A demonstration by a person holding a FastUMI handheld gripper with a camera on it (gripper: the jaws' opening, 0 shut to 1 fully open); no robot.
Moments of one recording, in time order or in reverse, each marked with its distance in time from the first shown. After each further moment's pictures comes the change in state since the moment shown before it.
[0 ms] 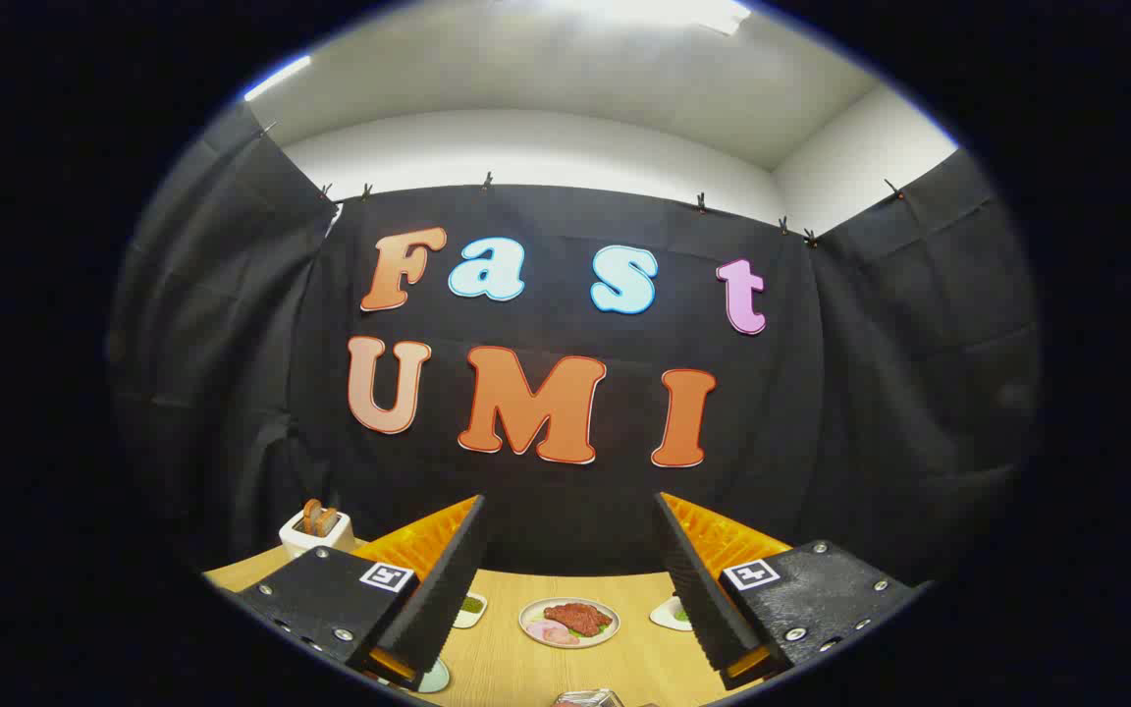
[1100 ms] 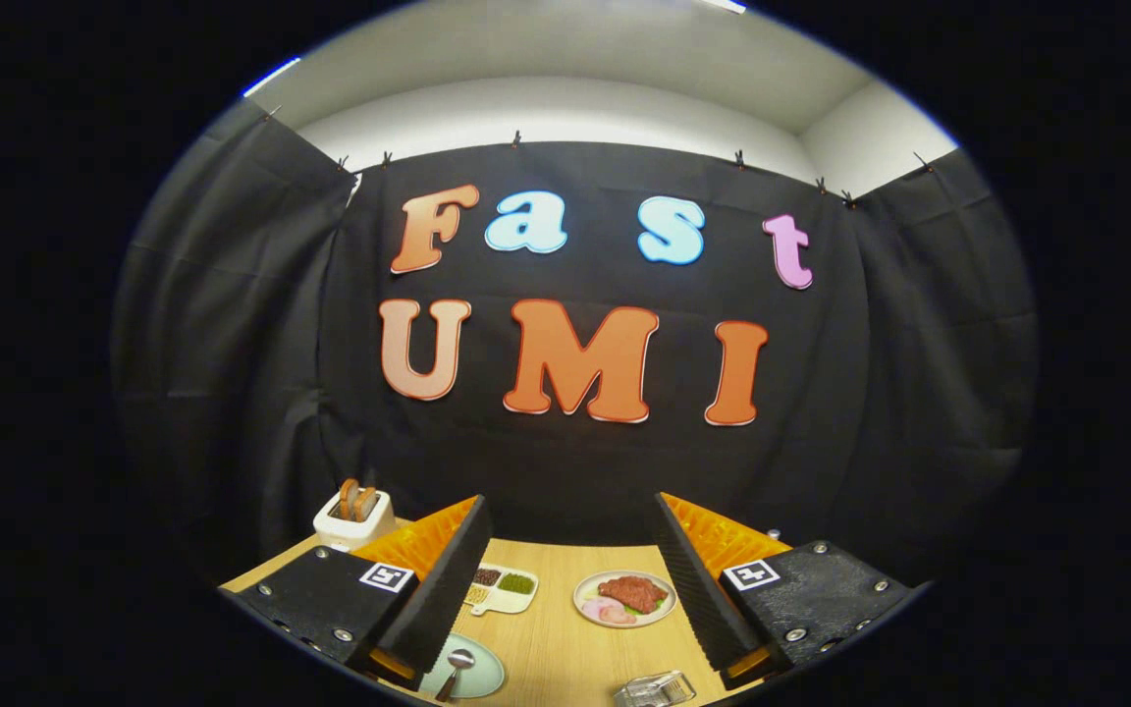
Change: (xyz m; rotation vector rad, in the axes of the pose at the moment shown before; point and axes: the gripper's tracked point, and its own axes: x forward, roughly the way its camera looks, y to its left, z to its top) arm 0.019 0.081 -0.055 0.024 0.185 0.088
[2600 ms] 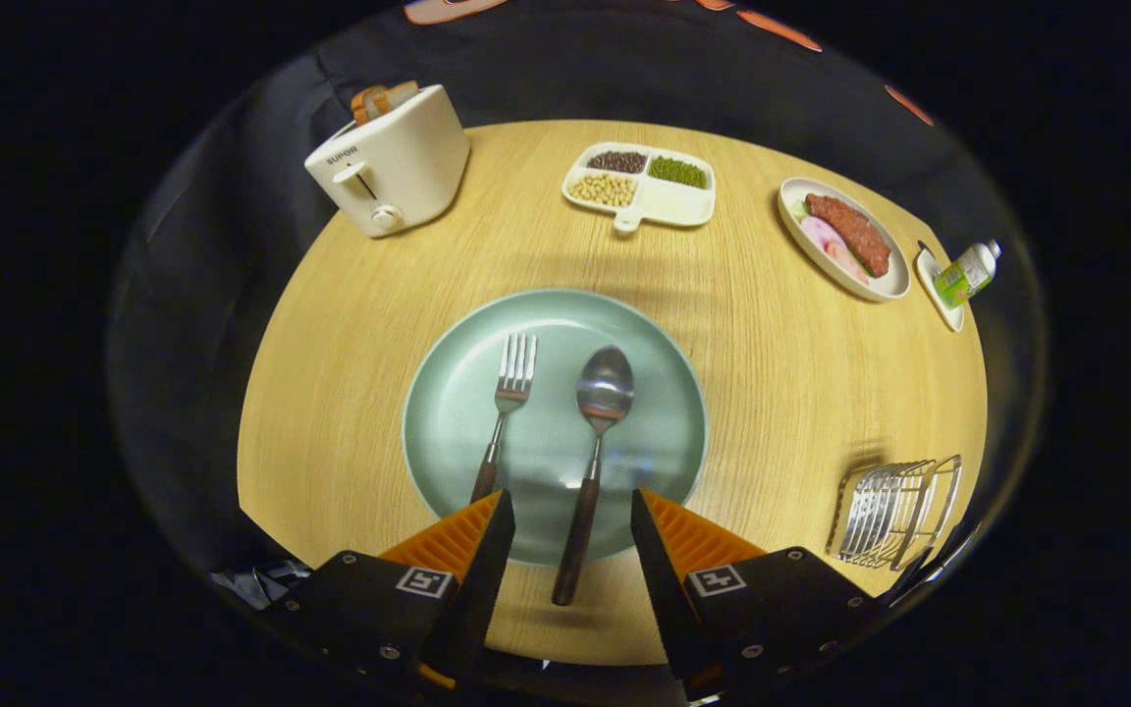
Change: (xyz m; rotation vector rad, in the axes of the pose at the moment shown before) arm -0.039 0.154 -0.355 -0.017 1.261 0.228
